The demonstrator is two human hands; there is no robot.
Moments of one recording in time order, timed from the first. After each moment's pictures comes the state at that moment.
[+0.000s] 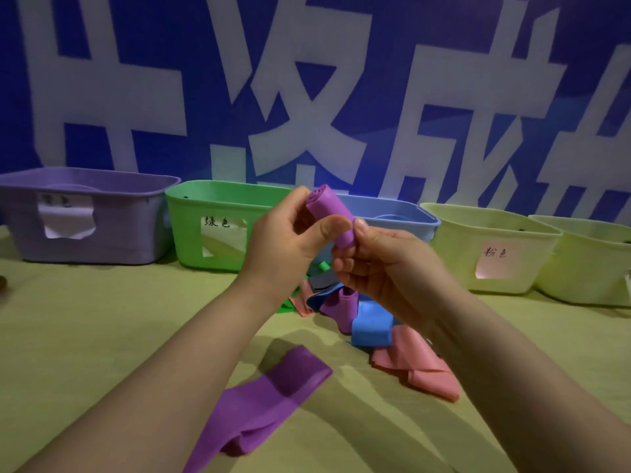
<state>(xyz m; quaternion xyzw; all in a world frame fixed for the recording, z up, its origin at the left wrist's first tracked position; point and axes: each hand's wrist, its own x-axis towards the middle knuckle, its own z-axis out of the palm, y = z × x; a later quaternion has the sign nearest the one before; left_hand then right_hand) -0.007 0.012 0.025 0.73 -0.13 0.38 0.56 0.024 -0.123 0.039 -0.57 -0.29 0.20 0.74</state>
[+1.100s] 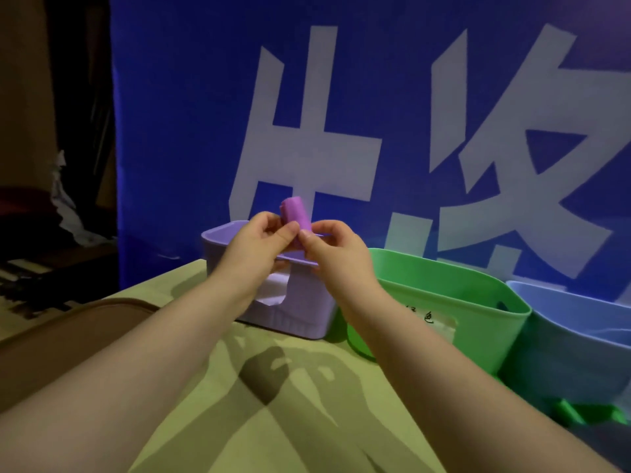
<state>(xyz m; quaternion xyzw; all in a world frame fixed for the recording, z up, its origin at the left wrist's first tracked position) -0.036 0.313 0.052 0.68 0.12 0.39 0.61 0.040 0.231 0.055 -0.70 -0.38 0.02 0.61</state>
